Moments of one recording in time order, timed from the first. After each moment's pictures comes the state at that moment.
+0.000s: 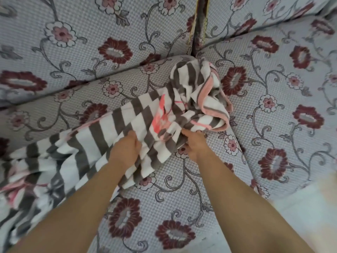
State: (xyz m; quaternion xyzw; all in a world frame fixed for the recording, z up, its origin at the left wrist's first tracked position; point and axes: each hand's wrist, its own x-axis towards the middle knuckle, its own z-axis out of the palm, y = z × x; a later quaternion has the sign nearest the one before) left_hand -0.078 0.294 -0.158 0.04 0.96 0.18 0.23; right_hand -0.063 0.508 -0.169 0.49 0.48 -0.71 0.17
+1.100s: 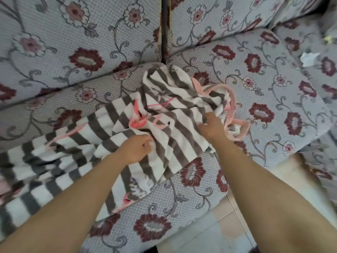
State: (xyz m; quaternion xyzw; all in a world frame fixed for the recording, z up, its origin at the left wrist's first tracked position) left_hand -0.069 0.384 -0.099 0.17 0.85 0.28 0.40; right_hand -0.038 0.644 -0.092 0.36 0.85 -0.36 0.13
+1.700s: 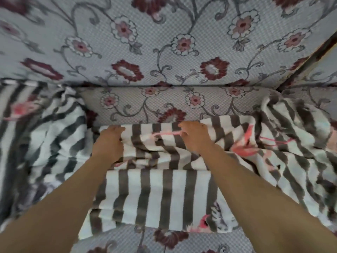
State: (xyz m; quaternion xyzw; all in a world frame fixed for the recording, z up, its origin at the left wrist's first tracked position) left_hand -0.088 0.039 -0.135 -0.16 0.96 0.13 0.18; right_hand -0.163 0.302 -0.155 -0.17 0.95 -0.18 0.20
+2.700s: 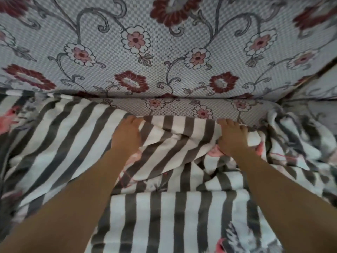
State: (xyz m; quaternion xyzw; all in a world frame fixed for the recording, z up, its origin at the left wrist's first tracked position) left_hand -0.169 0.023 -0.166 -0.05 0.98 0.18 0.09; right_hand -0.213 0.336 -0.152 -0.03 0.98 0.04 0.18
